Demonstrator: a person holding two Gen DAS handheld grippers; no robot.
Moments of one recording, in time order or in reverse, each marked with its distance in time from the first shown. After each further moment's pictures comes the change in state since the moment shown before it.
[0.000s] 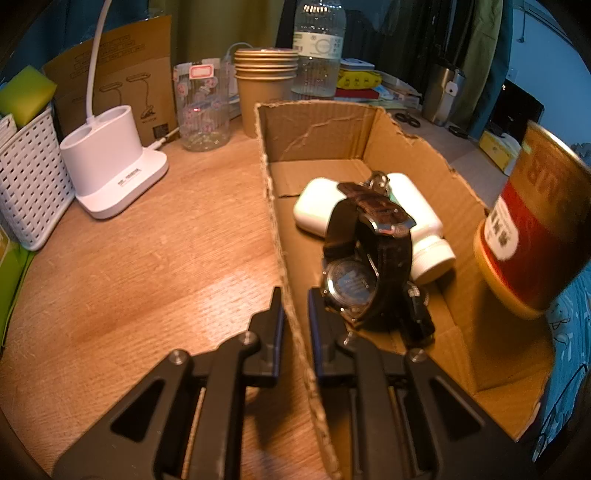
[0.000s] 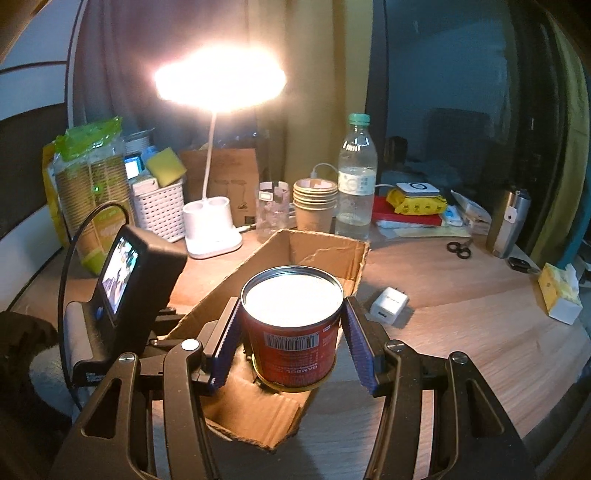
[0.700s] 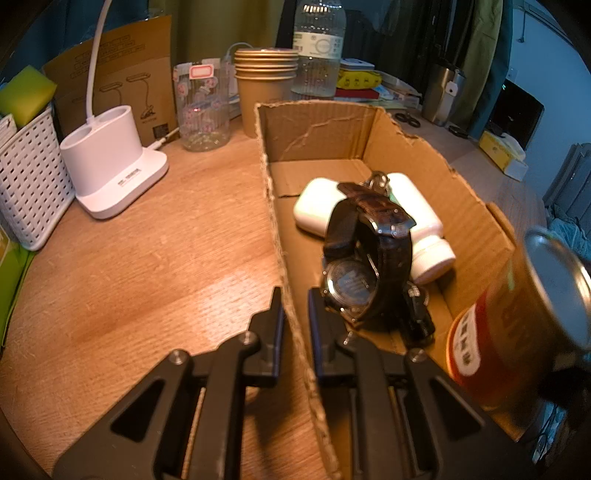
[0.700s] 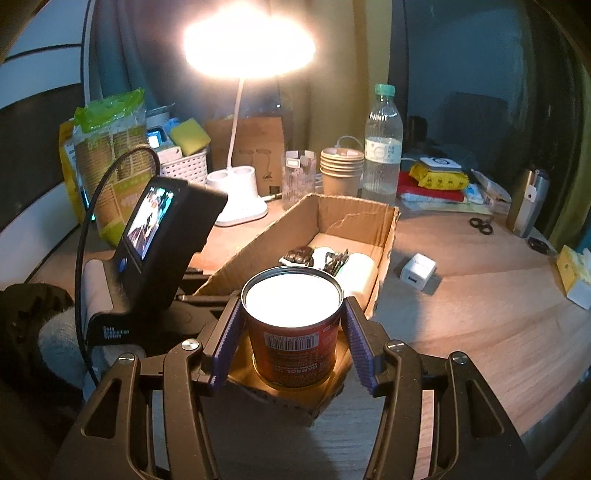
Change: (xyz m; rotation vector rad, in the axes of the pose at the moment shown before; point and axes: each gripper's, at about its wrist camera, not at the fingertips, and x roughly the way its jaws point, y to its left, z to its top) left arm 0.000 0.000 0.000 0.000 0.000 0.000; right arm 0.004 0.015 -0.026 -0.005 0.083 0.073
